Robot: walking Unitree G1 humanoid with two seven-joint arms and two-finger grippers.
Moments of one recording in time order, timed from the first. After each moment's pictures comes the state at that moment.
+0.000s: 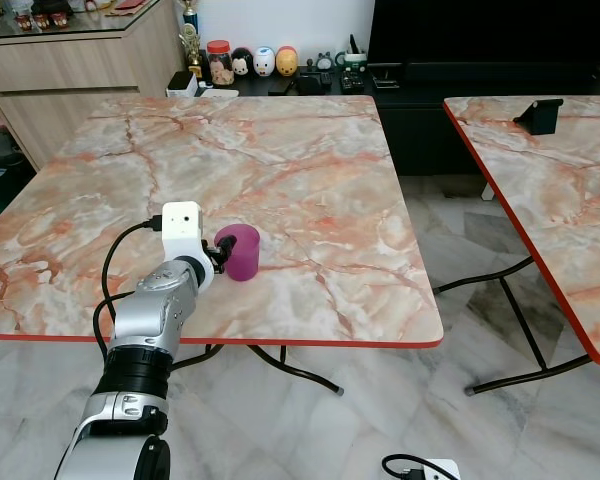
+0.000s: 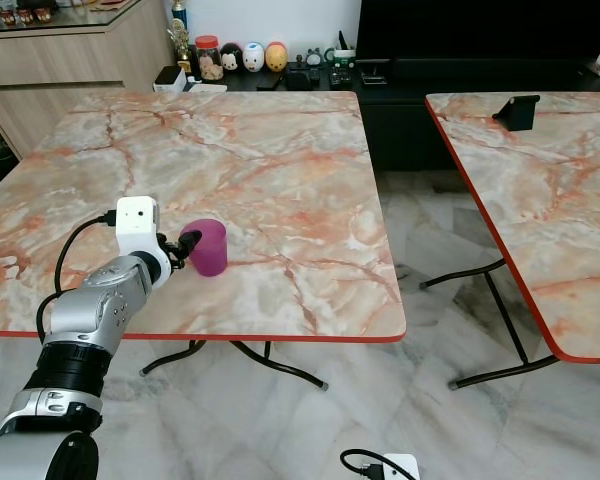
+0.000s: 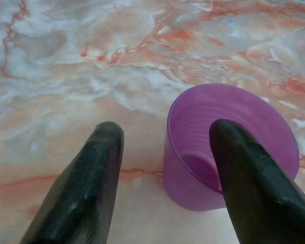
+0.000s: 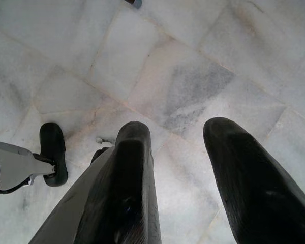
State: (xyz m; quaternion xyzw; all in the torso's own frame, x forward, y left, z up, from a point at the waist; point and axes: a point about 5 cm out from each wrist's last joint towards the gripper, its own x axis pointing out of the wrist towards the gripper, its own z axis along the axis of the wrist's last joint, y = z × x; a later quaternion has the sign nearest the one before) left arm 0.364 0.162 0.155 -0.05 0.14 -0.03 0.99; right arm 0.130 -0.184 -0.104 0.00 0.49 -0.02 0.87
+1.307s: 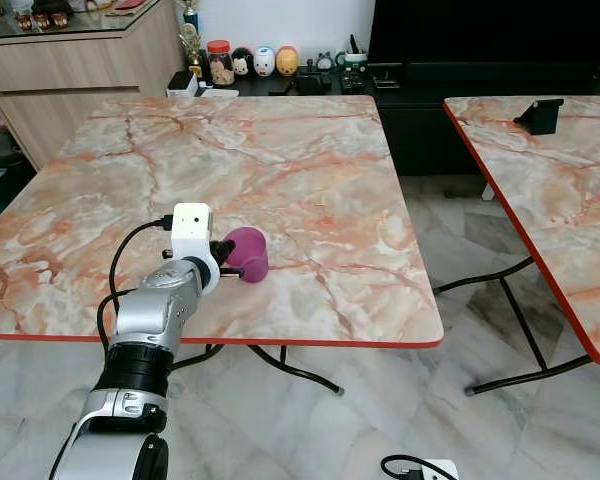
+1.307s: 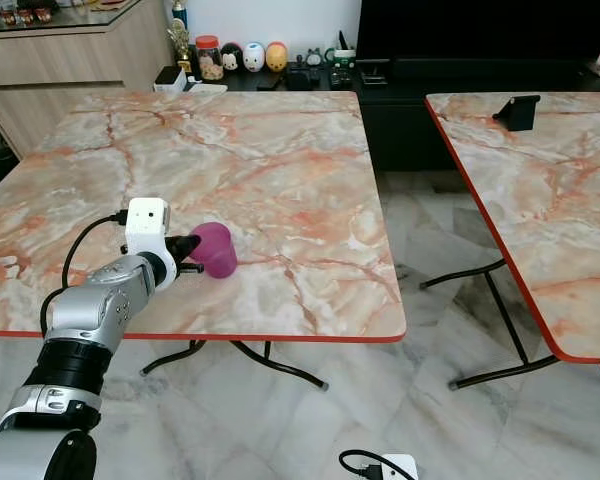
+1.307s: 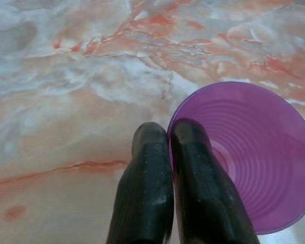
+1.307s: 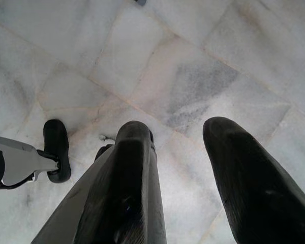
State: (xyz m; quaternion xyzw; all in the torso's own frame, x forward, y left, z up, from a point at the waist) left arm 0.364 0.156 0.154 -0.04 0.16 -0.07 0.98; right arm 0.129 -0.183 -0.104 0.00 0.50 -0.01 0.87
